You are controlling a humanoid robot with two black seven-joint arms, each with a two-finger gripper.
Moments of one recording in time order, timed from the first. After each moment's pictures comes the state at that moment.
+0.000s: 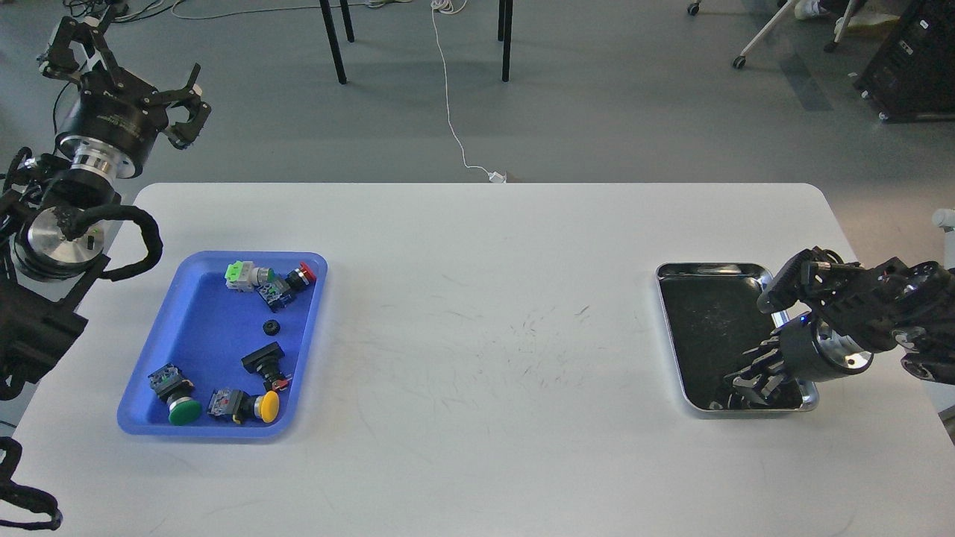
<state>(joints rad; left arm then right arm) -0.73 0.50 -0.94 -0.79 -0.13 -0.32 -0.26 1.44 -0.66 -0.89 1.22 -1.49 0.15 0.31</state>
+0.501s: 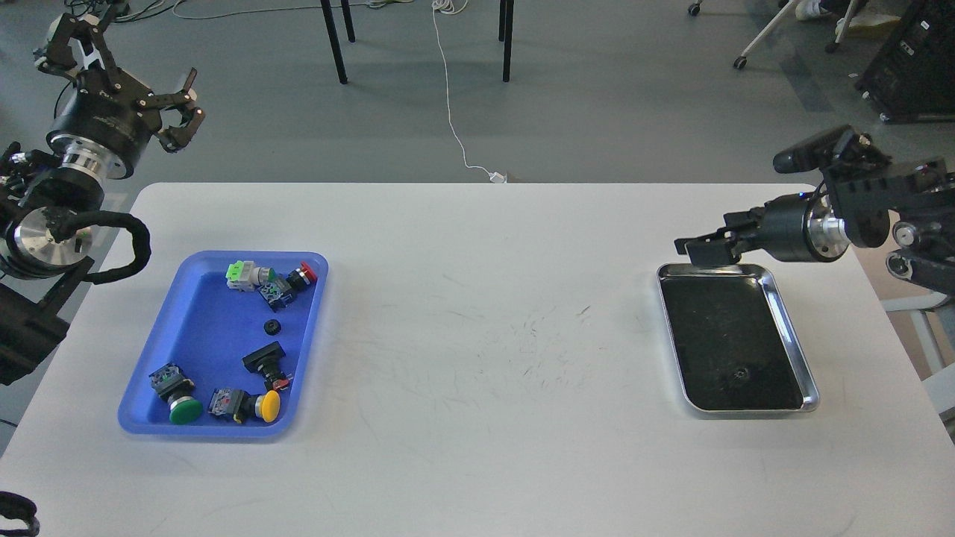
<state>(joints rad) -0.75 0.56 -0.86 -0.82 -0.02 -0.35 -0.26 1.44 -0.73 -0.47 1.08 -1.25 0.17 0.31</state>
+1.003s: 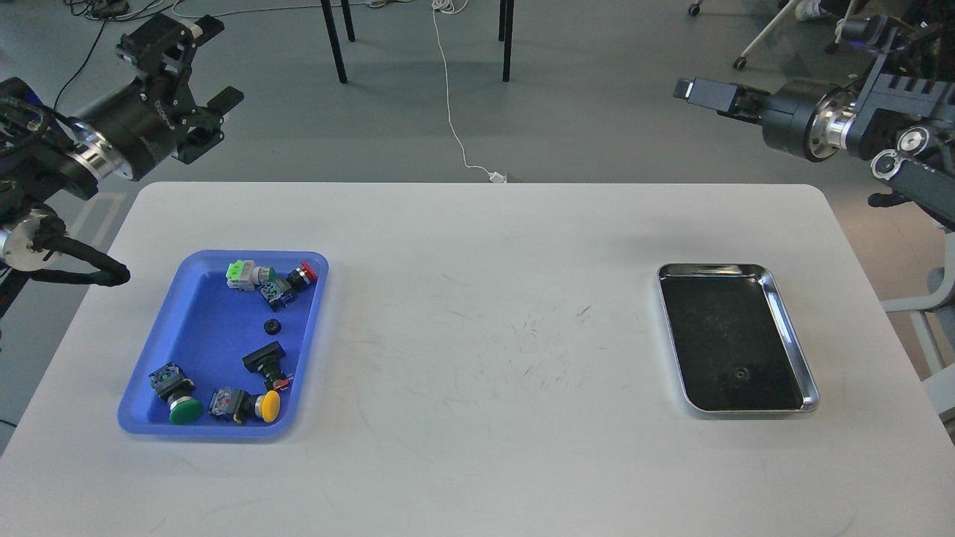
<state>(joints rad) -0.77 0.71 -0.78 -1.03 0.60 -0.39 -0.27 1.30 -0.63 -0.07 0.82 -0.93 0.16 0.31</state>
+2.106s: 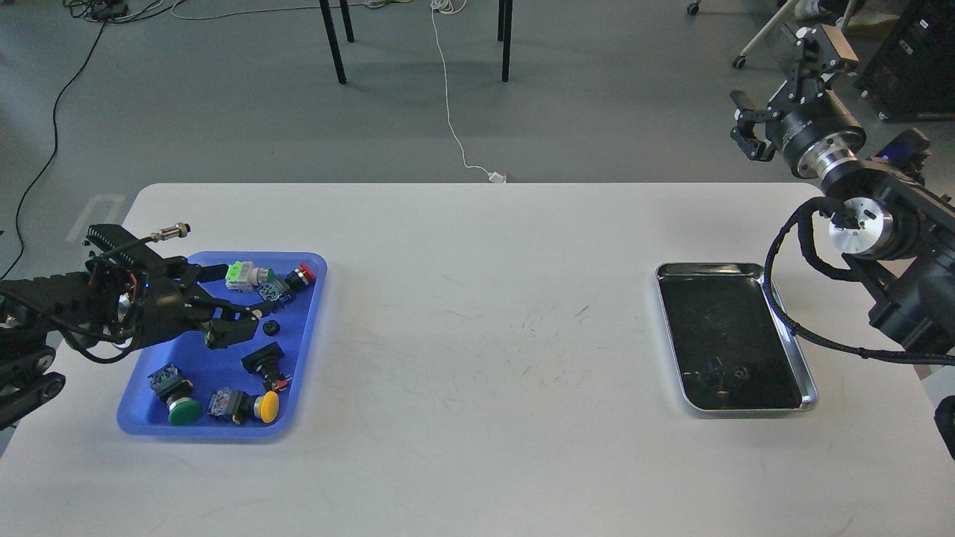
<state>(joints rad) -0.65 0.86 -0.35 -1.14 1.99 -0.06 -0.36 0.90 -0.40 0.61 0.61 -0.02 0.24 0.32</state>
